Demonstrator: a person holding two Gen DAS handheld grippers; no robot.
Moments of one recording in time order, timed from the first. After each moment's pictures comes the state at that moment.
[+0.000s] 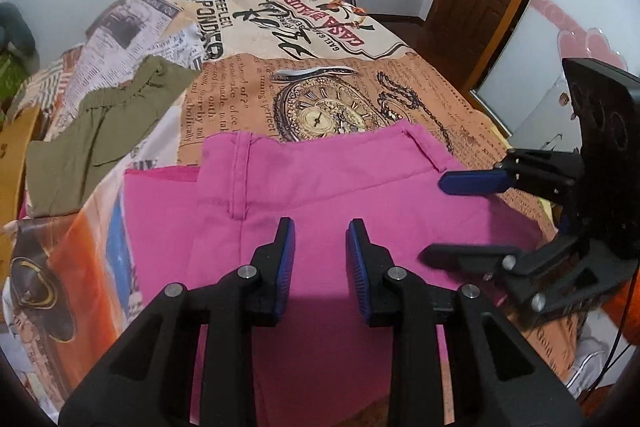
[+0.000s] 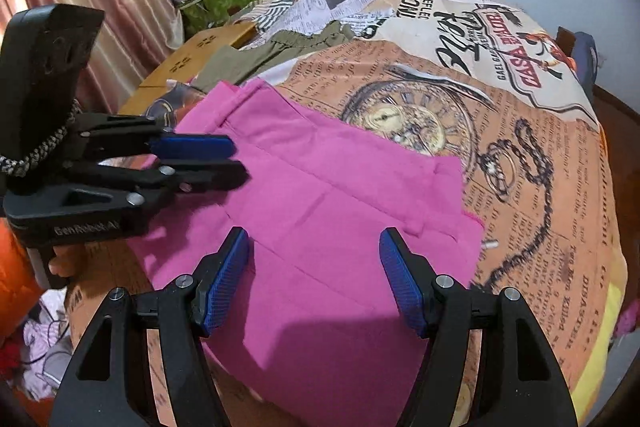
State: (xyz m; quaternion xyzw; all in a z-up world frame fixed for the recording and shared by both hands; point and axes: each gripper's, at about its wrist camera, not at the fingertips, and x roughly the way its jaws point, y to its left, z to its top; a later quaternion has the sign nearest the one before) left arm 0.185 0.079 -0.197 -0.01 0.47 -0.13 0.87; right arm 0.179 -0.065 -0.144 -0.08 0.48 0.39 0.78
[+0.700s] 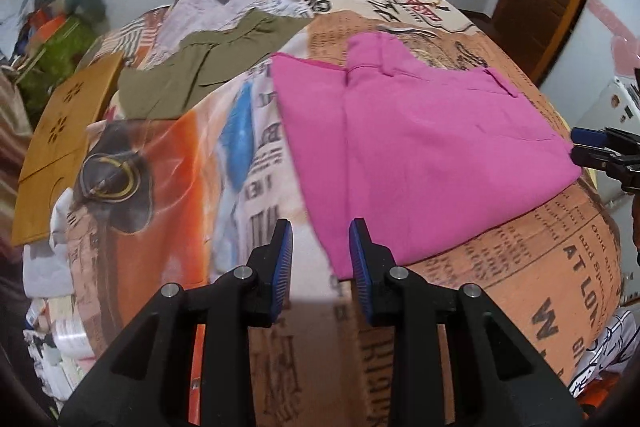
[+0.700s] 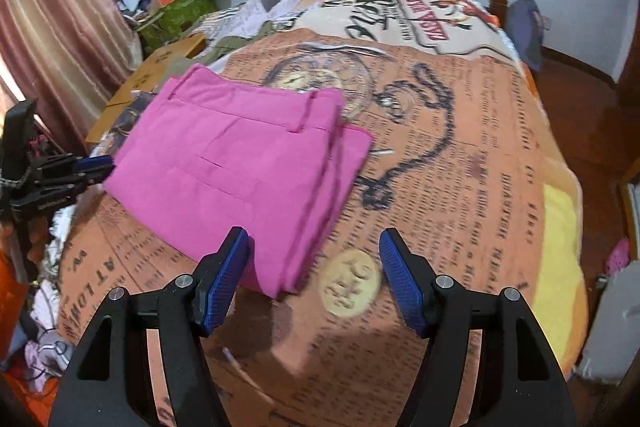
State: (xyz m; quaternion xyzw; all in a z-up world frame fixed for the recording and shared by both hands) left arm 0.100 0.144 -0.208 -0.01 0.49 0.00 0.87; right arm 0.154 -0.150 -0.138 -0.05 0.49 0.30 0.82
